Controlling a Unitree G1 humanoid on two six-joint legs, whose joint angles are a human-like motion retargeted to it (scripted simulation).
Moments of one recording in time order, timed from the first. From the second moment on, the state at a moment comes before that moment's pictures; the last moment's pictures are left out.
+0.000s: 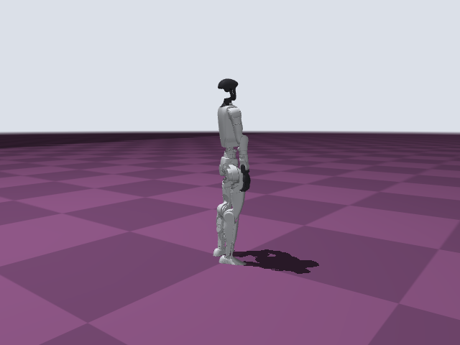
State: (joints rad) left arm -0.11 0.06 0.26 1.62 0.18 -0.05 -0.09; right arm -0.17 -0.07 0.14 1.68 -0.56 0.08 -0.04; waist 0.02 0.03 -0.16; left_leg -0.01 0.08 0.55 0.03 -0.08 -0.06; right_leg -0.02 -0.07 -0.48 -0.01 0.01 0.00
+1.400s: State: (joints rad) left arm 0.30 0.15 0.51 1.70 0.07 0.12 -0.12; right arm -0.20 0.01 0.31 1.10 -0.71 -0.18 0.29; waist -0.05 0.01 -0.14; left_leg -0.01 0.08 0.58 0.02 -0.08 -0.06; right_leg -0.03 -0.07 -0.46 0.00 0.01 0.01
